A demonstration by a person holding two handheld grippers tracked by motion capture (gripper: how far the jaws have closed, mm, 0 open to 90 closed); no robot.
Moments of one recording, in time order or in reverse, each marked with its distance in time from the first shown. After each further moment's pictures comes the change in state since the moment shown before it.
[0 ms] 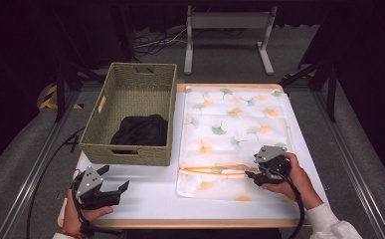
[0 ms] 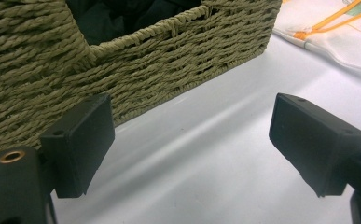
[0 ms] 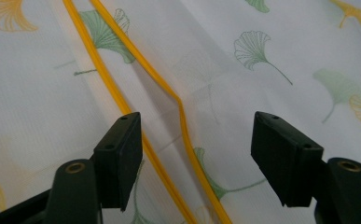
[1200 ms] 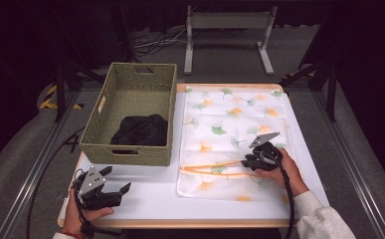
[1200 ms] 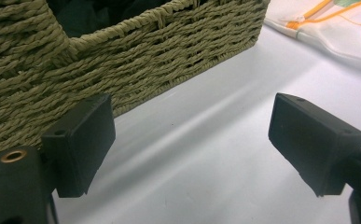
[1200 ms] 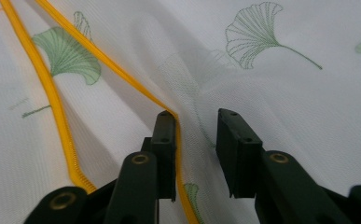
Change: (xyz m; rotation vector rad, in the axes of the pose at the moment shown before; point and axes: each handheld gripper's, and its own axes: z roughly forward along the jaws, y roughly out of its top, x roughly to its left) left arm -0.001 0.000 0.003 0.024 -0.037 0.016; right arm -0.031 0.003 0.039 0.044 0.132 0.201
